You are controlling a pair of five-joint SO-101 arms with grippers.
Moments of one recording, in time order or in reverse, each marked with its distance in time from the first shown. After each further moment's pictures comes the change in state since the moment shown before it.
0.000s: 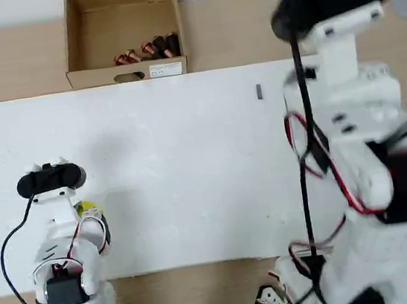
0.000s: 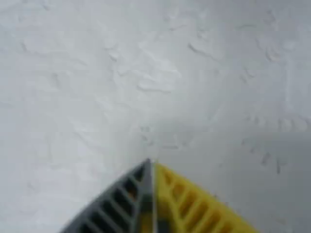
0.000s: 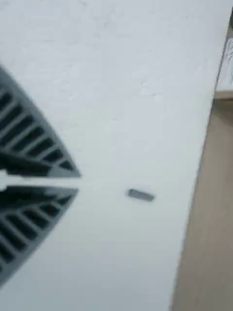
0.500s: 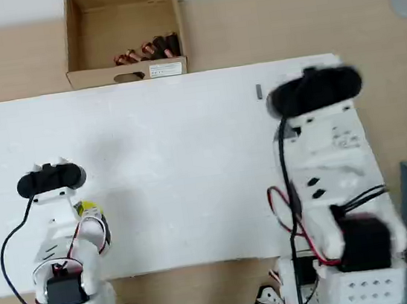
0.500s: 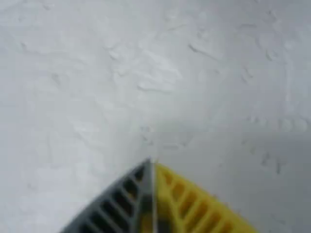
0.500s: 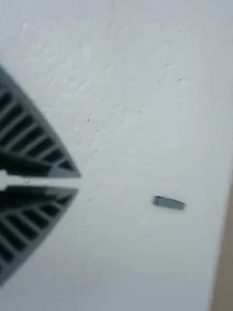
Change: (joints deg) left arm 0.0 0.0 0.0 0.0 0.0; right arm 0.5 -38.5 66.7 -31.6 -1.1
